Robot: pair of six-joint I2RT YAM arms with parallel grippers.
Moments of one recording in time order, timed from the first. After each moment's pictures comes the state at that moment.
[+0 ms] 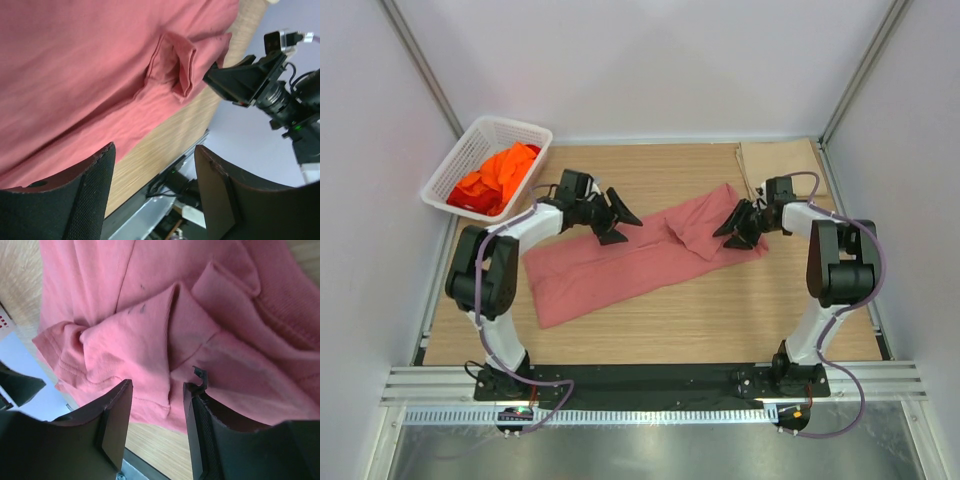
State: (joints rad) left arm -0.34 1.79 1.18 -0.25 0.61 -0.95; right arm -0.02 1.82 1.08 -0.38 -0.55 0.59
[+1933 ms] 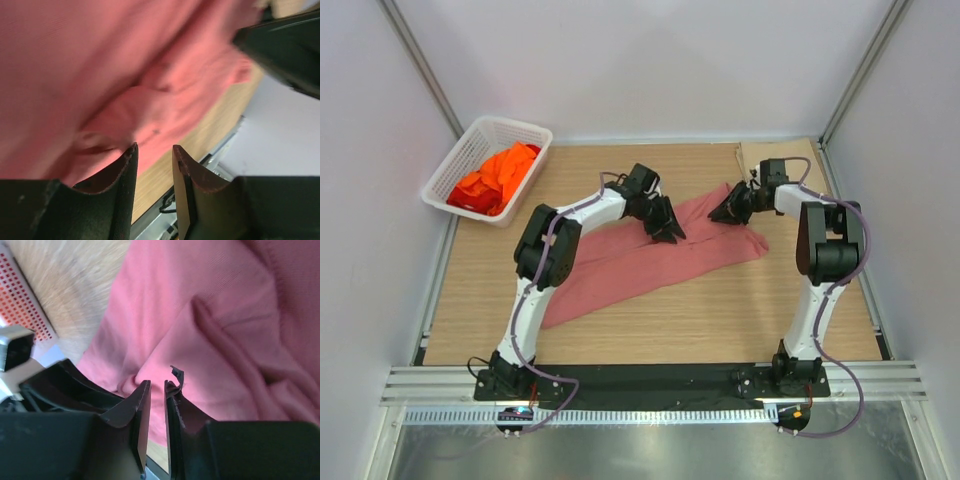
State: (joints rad) left arm -0.58 2.27 1.76 -0.40 0.59 -0.91; right arm -0.01 2.00 1.33 -0.36 -0.63 0.68
